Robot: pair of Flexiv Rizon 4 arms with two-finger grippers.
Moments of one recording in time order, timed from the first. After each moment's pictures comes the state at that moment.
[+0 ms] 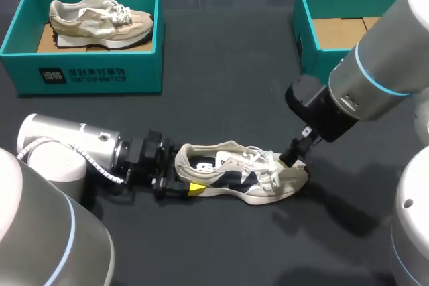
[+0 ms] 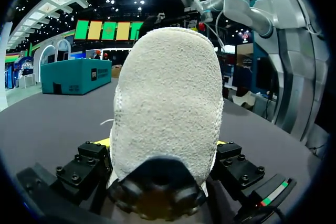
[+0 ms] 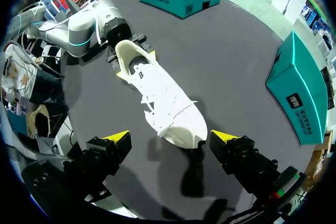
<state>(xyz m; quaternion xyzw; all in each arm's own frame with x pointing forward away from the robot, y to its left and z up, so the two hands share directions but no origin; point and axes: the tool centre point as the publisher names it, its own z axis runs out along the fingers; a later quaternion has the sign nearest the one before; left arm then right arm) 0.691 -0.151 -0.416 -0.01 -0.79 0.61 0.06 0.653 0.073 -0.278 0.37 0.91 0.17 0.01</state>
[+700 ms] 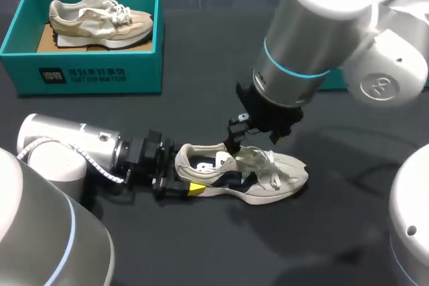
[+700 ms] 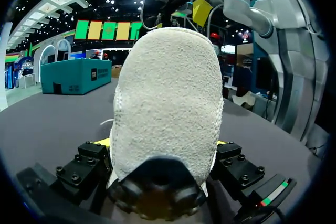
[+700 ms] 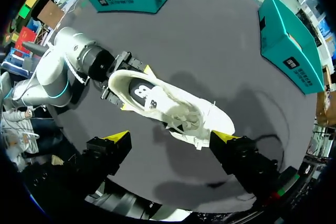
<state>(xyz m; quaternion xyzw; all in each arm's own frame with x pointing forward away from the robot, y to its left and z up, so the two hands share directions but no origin) 0.691 -0.151 -0.416 -0.01 -0.79 0.61 0.06 0.661 0.160 -0.263 0.56 0.82 0.09 -0.01</state>
